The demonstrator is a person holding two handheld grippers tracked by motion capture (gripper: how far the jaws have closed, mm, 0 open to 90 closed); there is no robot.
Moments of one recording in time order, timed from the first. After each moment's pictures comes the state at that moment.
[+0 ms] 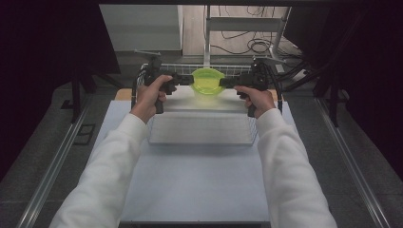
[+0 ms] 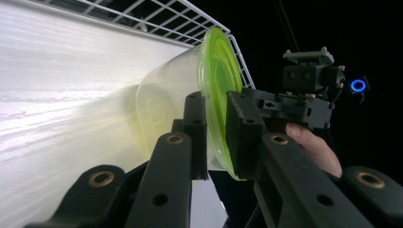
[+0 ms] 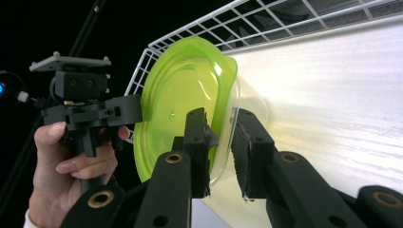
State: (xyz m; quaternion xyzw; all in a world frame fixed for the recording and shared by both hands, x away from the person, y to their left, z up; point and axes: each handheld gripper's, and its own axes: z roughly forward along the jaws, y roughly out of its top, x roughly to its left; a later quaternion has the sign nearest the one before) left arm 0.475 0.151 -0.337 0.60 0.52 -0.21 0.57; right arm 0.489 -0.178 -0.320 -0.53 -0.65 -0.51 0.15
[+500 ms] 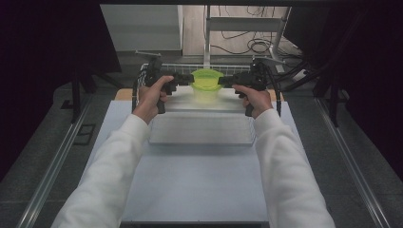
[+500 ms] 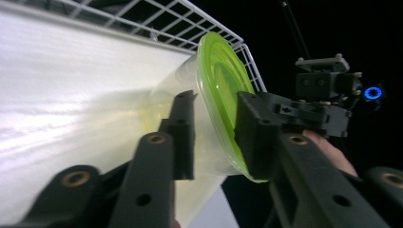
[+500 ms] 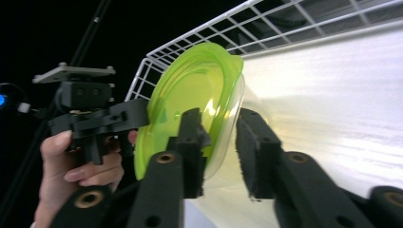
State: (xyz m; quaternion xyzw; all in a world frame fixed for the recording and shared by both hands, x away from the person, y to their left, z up) left arm 0.477 0.149 -0.342 0.60 0.52 -0.17 0.57; right arm 0.490 -0.174 -0.321 -0.54 -0.65 -0.52 0.14
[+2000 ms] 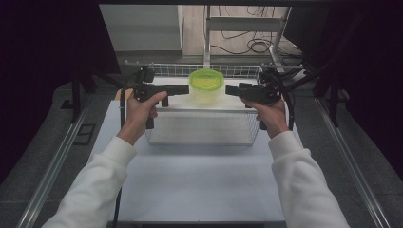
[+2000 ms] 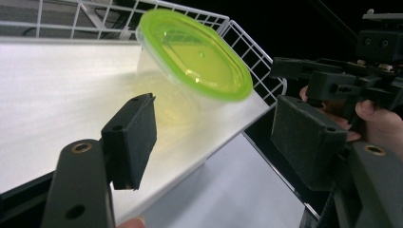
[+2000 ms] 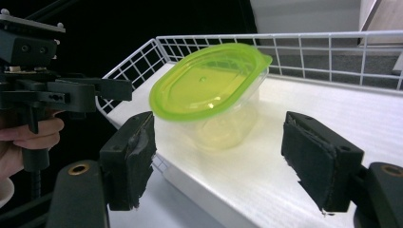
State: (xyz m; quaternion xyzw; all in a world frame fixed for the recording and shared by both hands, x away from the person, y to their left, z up) left arm 0.400 0.156 -0.325 0.68 0.45 -0.02 0.58; right arm 0.420 -0.194 -0.299 -0.41 -0.73 -0.54 -0.06
